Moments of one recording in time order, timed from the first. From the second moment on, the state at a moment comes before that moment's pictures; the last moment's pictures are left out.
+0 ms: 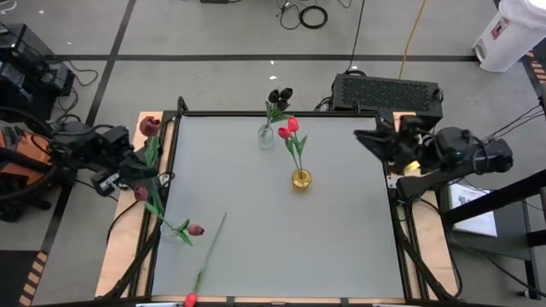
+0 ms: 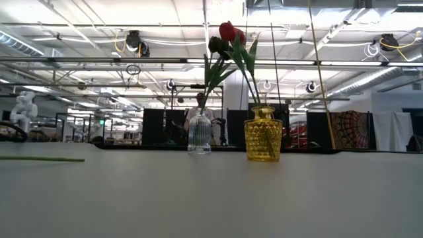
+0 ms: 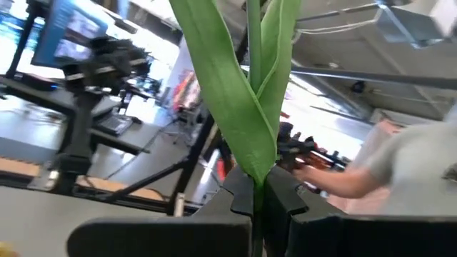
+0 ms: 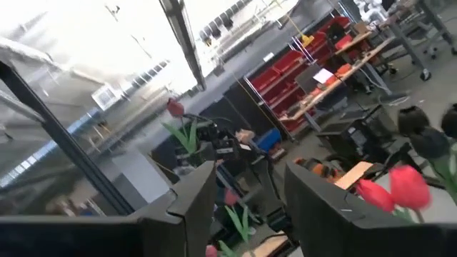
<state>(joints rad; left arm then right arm) -0.33 0.44 0.93 -0.24 0.07 -0.46 0.22 0.68 0.91 0.04 0.45 0.64</state>
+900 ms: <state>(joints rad) -0.33 0.56 0.93 -0.11 -0.10 -0.33 0.17 1.61 1.86 -0.12 0.44 0.32</state>
